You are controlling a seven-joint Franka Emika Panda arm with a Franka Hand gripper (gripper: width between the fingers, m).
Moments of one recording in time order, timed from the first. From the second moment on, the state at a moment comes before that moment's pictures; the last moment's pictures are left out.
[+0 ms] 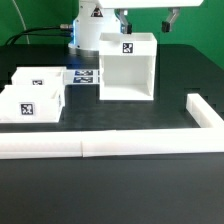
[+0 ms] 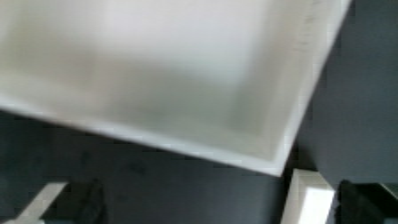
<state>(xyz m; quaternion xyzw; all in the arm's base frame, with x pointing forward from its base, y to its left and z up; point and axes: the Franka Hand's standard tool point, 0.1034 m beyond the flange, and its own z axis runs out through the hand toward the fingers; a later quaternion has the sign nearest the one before) 0.455 0.075 0.134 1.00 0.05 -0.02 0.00</state>
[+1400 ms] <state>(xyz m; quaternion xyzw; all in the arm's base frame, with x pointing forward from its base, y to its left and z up) 0.396 0.105 0.093 1.00 -0.04 -0.05 -0.01</state>
